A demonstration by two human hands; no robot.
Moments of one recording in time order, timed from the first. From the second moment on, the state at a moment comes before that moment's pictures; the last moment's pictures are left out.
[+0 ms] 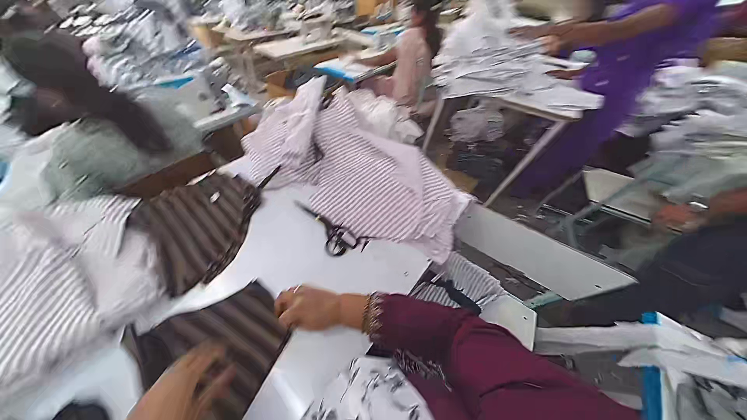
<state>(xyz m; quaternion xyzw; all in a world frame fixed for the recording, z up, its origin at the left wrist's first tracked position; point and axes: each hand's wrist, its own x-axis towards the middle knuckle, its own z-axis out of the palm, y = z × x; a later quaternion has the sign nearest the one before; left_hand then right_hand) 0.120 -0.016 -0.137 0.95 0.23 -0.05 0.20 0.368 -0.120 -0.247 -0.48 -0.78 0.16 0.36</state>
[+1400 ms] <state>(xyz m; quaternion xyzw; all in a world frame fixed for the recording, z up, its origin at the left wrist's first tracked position) 0.236 0.016 -0.236 0.93 0.29 -0.07 0.21 0.389 -0.296 -0.172 -0.66 -0.32 0.66 0.17</state>
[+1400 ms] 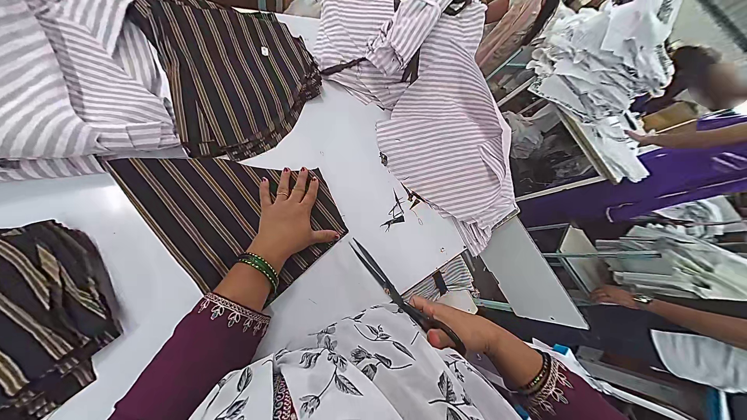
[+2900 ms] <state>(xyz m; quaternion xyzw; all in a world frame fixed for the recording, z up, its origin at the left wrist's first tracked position) 0.232 0.020 -0.252 0.93 0.28 0.05 0.23 0.375 -0.263 -0.176 -0.64 -0.38 0.63 0.22</state>
